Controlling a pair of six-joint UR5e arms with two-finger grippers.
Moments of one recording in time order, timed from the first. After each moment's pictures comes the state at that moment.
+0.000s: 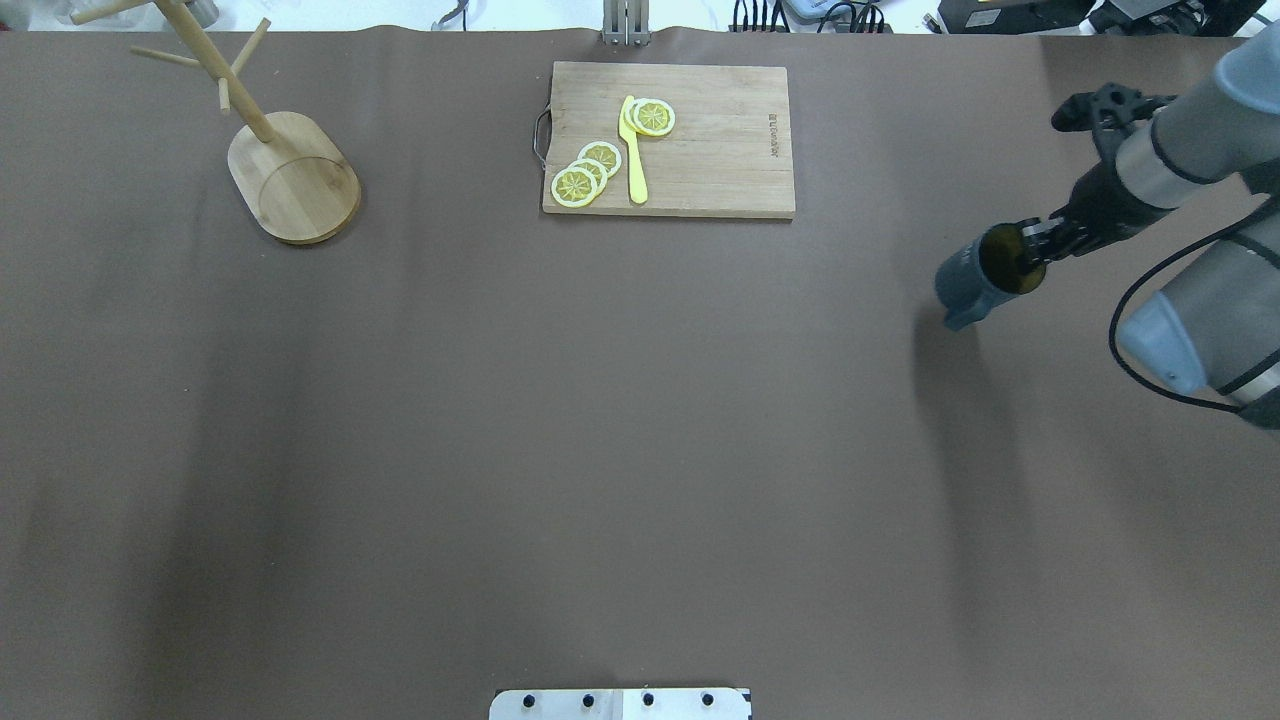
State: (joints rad) left arm -1.49 -1.37 -1.73 -1.93 -2.47 -0.22; right arm 0.98 -1.30 1.68 -1.32 2.24 0.70
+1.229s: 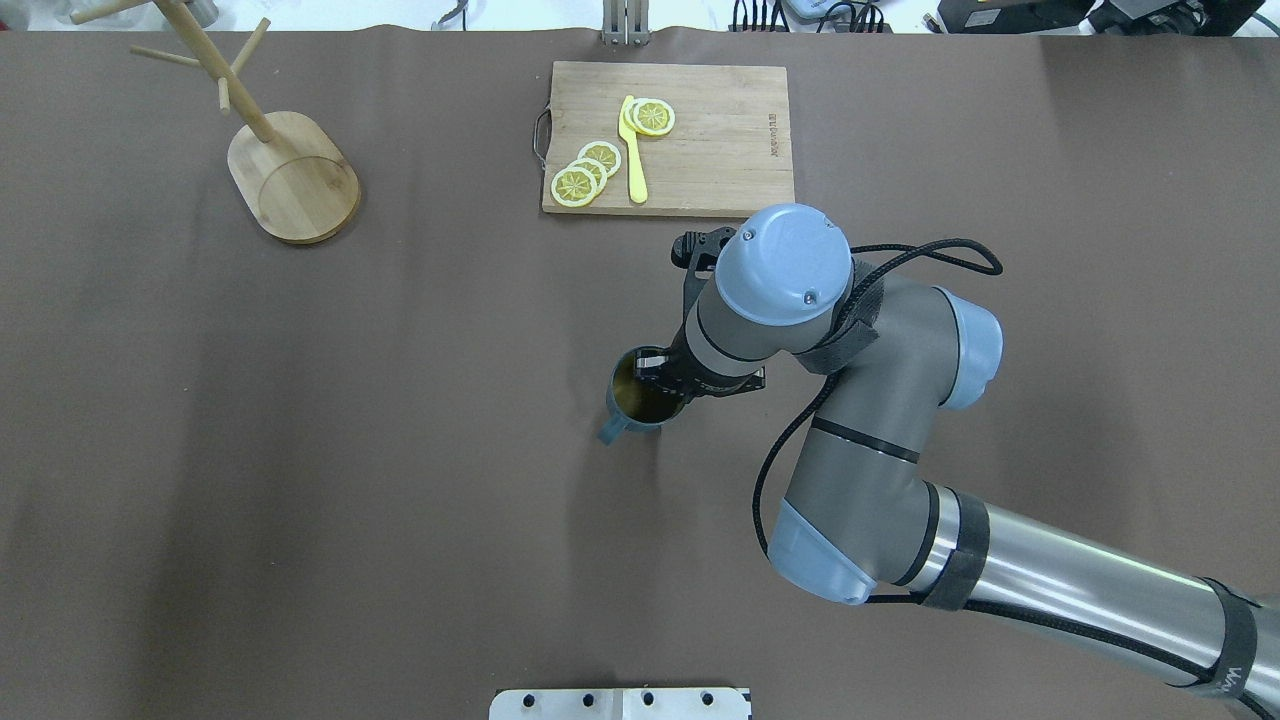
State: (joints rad) left arm -1.49 -1.36 -1.72 -1.93 -2.48 -0.22; right arm 0.51 -0.93 1.72 -1.48 1.93 1.29
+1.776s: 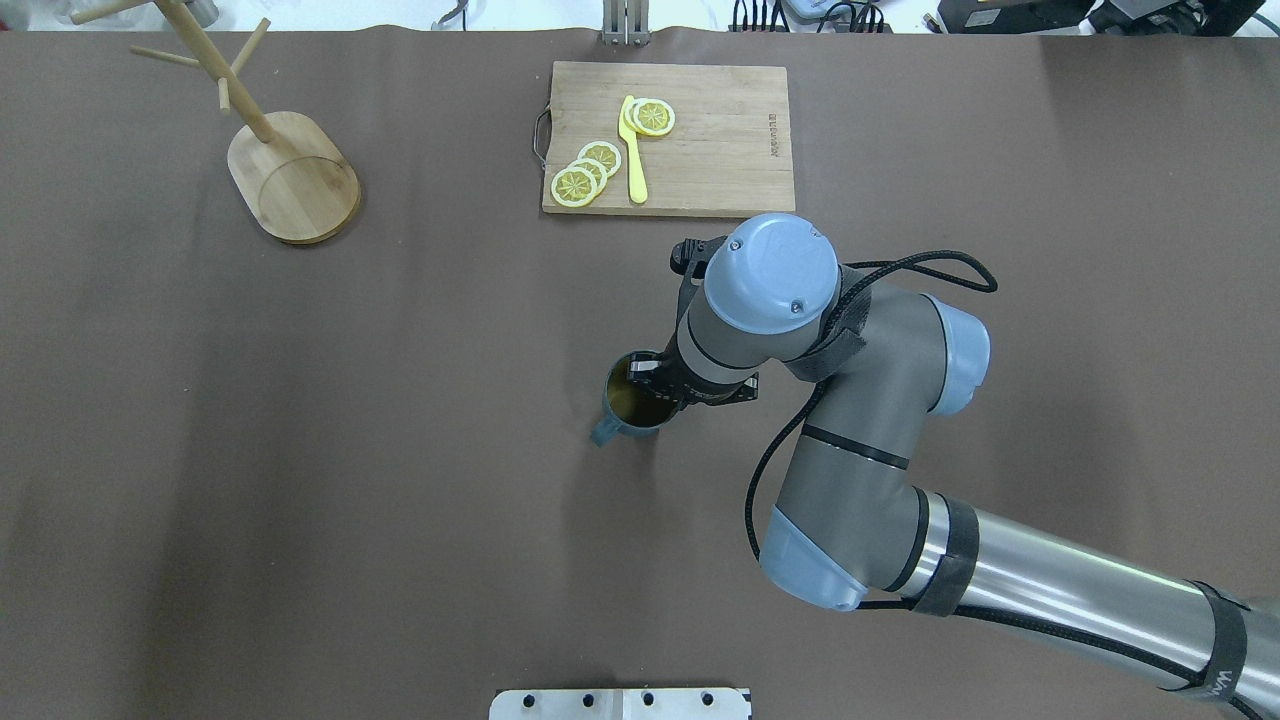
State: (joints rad) left arm -1.49 -1.36 -1.72 -1.93 -2.48 -0.22; right arm 0.49 -0.90 1.68 -1.48 1.93 1.43
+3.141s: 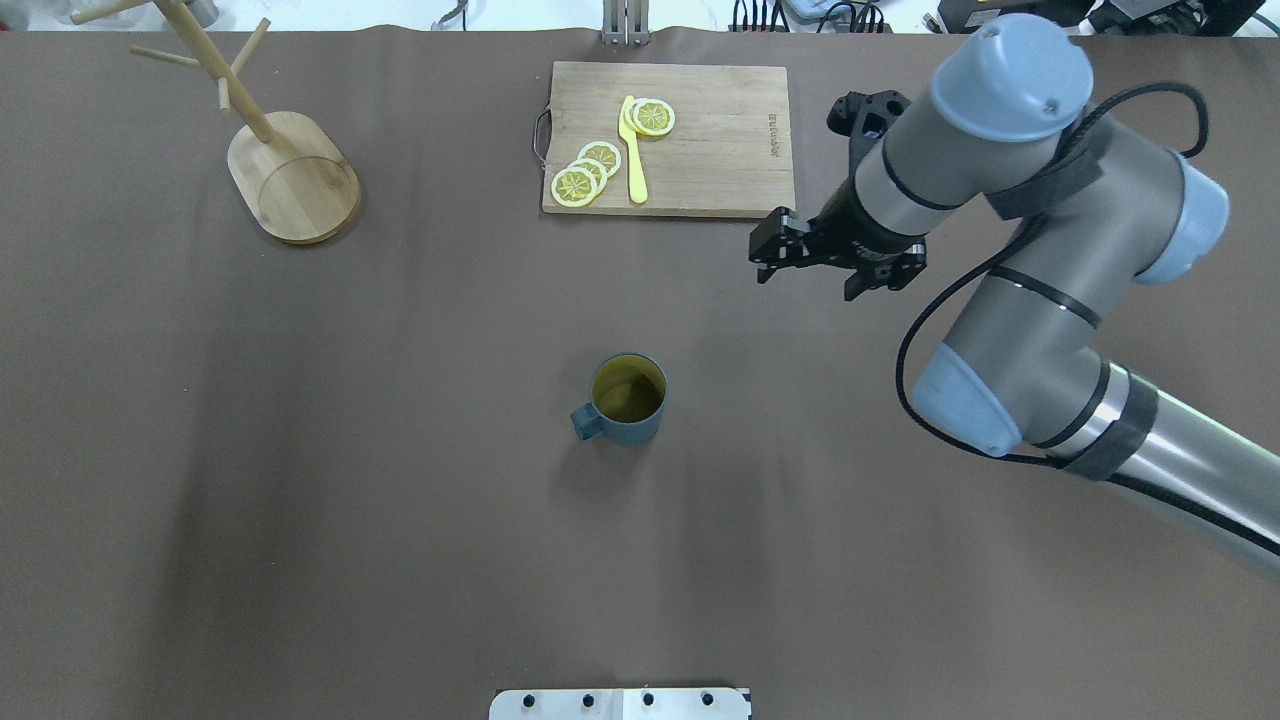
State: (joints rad) left arm -1.43 -1.37 -1.73 -2.61 -2.54 -0.45; right arm 0.81 -1.08 1.81 -1.48 2.15 1.14
